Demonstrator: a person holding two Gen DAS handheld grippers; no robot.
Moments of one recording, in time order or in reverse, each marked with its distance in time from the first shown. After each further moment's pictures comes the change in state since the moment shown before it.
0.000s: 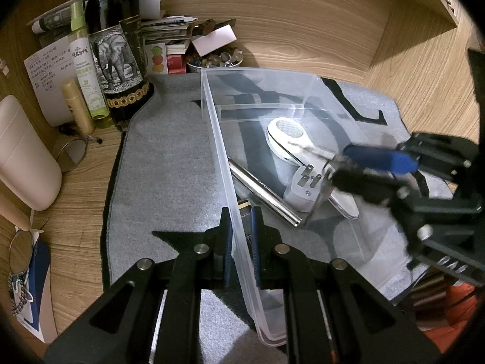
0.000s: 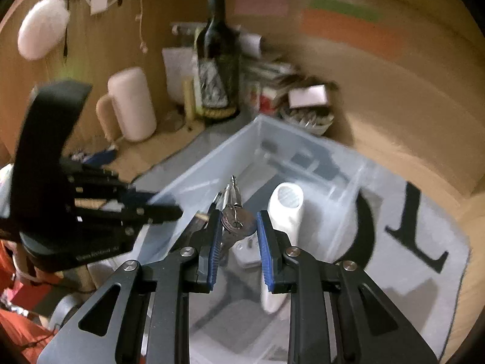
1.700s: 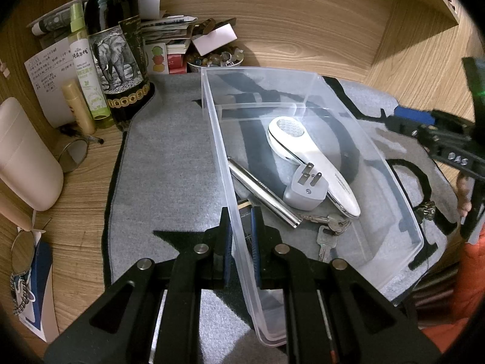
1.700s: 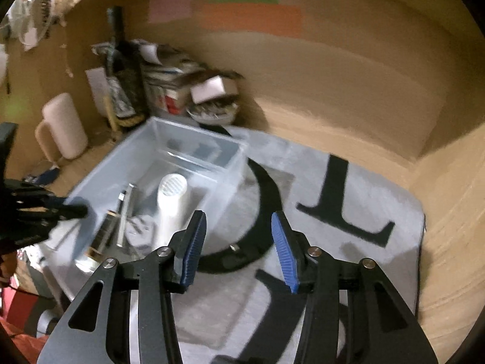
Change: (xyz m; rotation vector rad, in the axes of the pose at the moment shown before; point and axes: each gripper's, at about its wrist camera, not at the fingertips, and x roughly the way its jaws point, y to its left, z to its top) left arm 0.000 0.000 0.001 0.004 0.003 0.005; right arm -0.033 -0.102 -0.014 0.188 0.028 -0.208
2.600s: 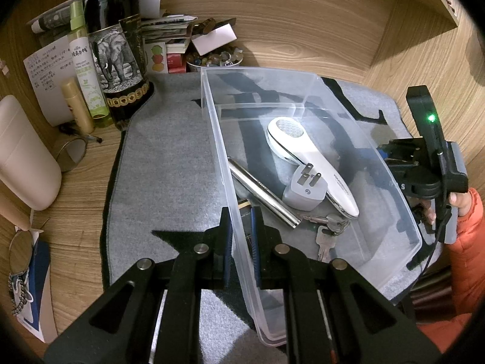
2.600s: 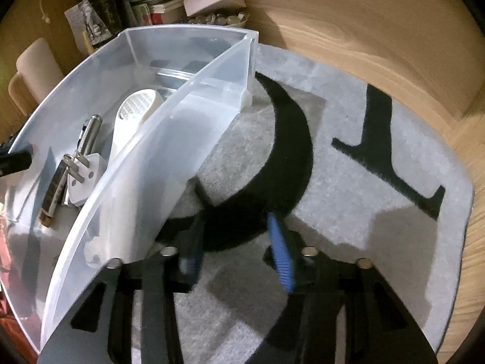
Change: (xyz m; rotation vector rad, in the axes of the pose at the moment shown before) left arm 0.000 0.001 -0.001 -0.001 0.001 -0.005; right arm 0.081 -0.001 -0.033 -0.038 0.237 0.070
